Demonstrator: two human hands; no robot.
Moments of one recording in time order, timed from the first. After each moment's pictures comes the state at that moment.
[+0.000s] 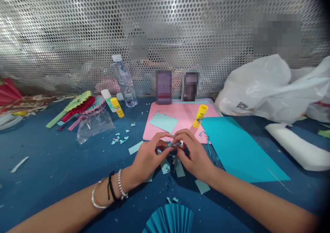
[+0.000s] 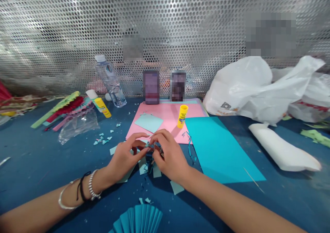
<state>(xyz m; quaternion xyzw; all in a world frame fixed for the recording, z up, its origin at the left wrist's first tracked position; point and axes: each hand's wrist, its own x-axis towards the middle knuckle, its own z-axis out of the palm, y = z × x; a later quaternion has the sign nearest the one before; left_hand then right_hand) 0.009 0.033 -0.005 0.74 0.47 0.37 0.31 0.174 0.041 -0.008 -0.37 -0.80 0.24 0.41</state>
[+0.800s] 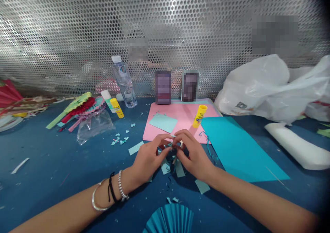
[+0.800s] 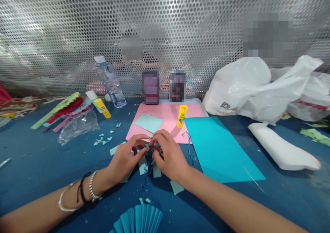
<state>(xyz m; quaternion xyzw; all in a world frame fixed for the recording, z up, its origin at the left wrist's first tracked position) 0.006 0.032 -0.009 0.77 0.47 0.35 0.25 0.174 0.042 -0.008 -0.37 -0.80 0.26 0.39</state>
